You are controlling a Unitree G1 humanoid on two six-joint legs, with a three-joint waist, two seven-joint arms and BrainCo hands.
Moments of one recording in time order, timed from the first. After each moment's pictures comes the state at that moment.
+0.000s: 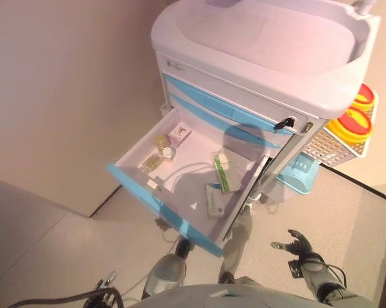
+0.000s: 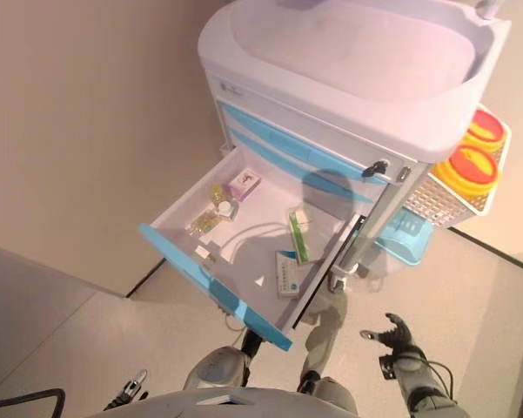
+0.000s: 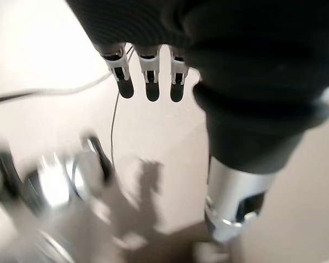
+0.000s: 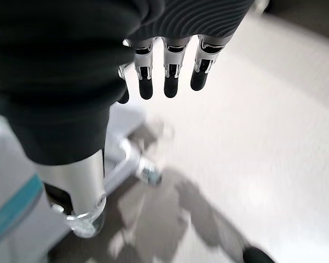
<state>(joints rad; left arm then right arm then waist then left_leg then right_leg) 0.18 0.24 0.17 1.22 -0.62 -0.16 -0.17 -0.04 -0.36 0.09 1.15 -0.03 -0.22 -0.26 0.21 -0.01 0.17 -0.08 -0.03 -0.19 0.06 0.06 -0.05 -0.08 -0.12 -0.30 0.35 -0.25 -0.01</state>
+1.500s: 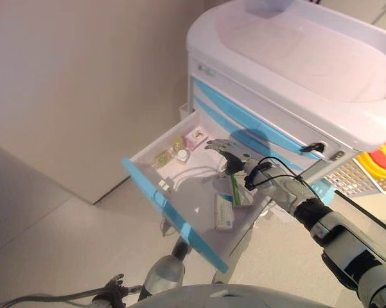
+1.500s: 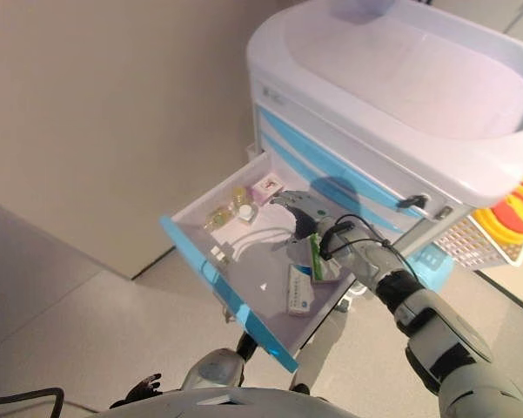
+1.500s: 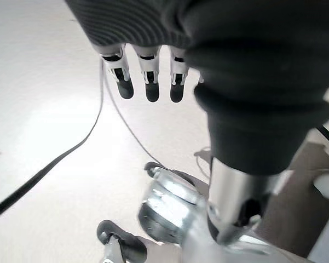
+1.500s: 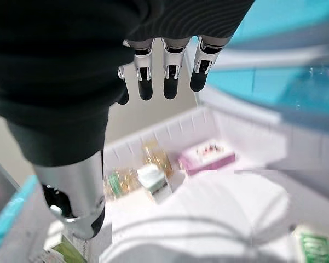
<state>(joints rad) 0.11 0.30 -0.20 1.18 -0.20 -0.11 0.01 -0.65 -0.48 0.69 0.70 -0.59 -0.24 -0.11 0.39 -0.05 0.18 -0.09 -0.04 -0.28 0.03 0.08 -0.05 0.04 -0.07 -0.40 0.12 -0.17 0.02</state>
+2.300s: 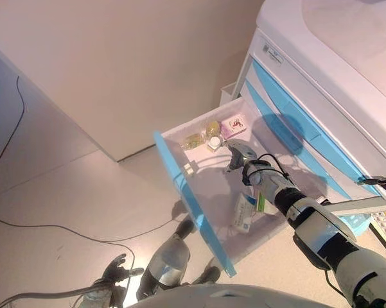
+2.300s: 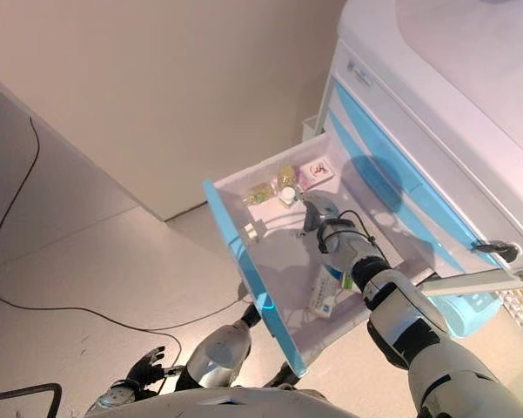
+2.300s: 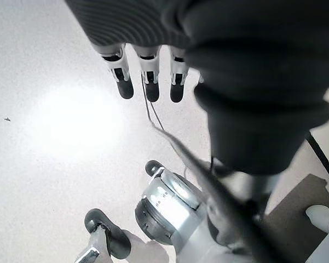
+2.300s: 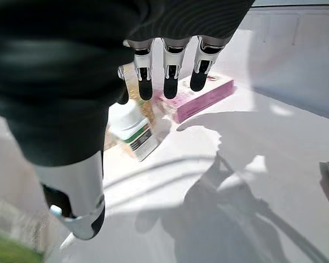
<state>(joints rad) 0.07 0.33 -0.20 1.16 -0.20 -0.21 -0.02 -0.75 -0.32 0.66 1.02 -0.46 -0.04 -0.21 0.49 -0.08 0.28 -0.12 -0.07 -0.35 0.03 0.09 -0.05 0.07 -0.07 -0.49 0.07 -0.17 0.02</state>
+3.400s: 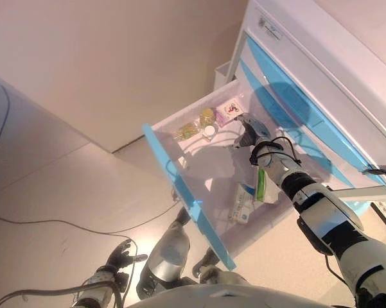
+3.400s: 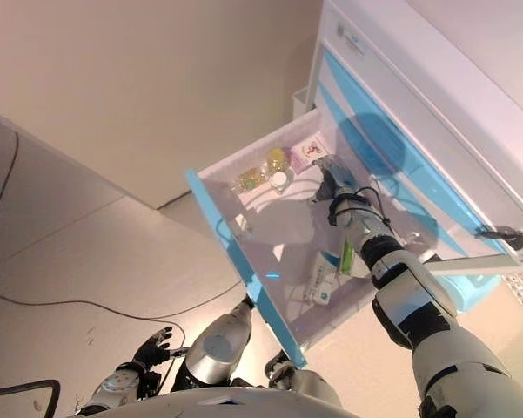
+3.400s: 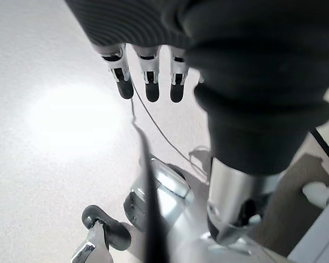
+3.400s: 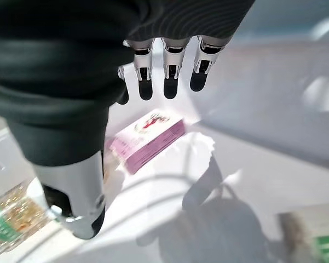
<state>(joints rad) 0.00 0.33 -0.26 1.15 -0.25 -0.24 -0.03 -0.85 -0.39 0.60 1.03 -0.44 -0.09 -0.28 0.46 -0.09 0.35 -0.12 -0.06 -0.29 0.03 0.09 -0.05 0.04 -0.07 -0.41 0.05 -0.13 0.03</state>
